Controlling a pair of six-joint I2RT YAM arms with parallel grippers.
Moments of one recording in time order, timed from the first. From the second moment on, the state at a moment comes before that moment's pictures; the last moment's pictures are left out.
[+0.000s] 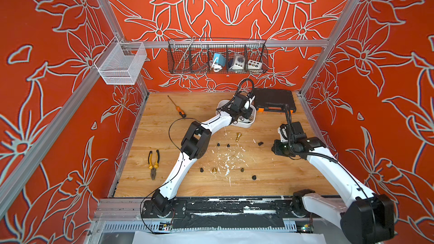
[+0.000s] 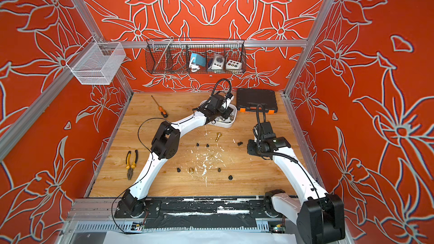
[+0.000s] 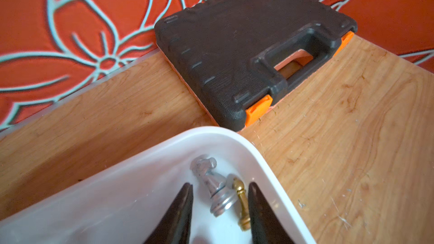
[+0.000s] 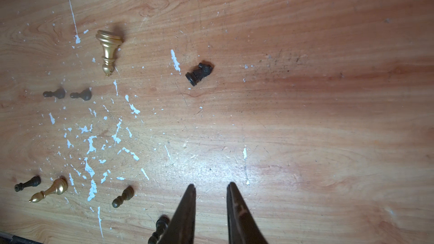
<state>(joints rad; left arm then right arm) -0.61 2.47 2.09 -0.15 0.09 0.02 0.23 1.09 0.79 -0.81 -0.15 0.33</state>
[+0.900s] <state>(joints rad) -0.59 1.63 1.15 -0.03 0.09 -0.09 0.22 1.19 0.82 -0.82 -0.12 0.36</state>
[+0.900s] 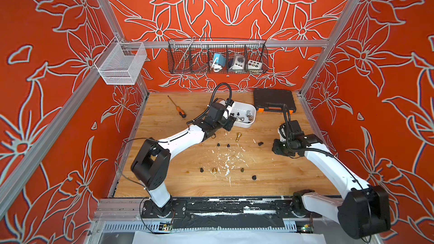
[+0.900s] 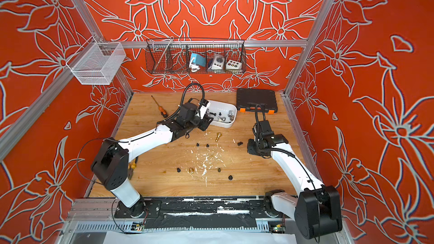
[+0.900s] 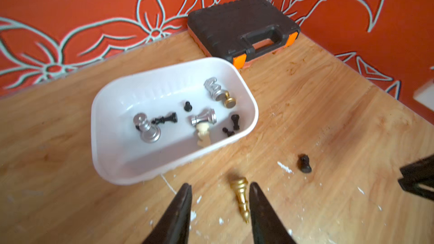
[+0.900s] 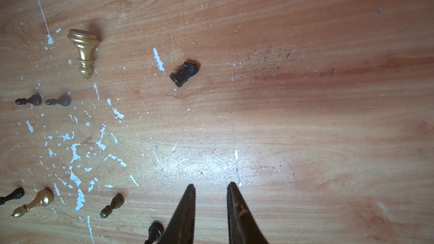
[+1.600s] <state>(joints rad) -0.58 1.24 0.70 -0.01 0.07 -0.19 0.30 1.50 1.01 -0.73 -0.02 0.56</state>
